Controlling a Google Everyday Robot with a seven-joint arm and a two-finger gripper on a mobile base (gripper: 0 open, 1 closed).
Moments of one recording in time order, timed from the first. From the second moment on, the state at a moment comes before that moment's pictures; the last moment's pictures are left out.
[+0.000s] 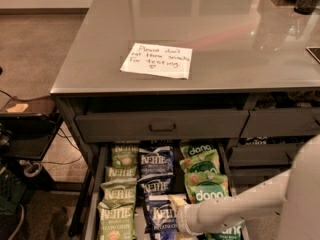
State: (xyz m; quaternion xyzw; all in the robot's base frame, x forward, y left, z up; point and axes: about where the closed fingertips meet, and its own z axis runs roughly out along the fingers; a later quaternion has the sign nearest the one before) arm 0.374 -0.042 0.384 -0.71 0.65 0.12 0.24
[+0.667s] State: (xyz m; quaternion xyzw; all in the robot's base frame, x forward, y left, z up) arm 0.373 -0.035 0.361 -0.73 0.63 0.11 0.24
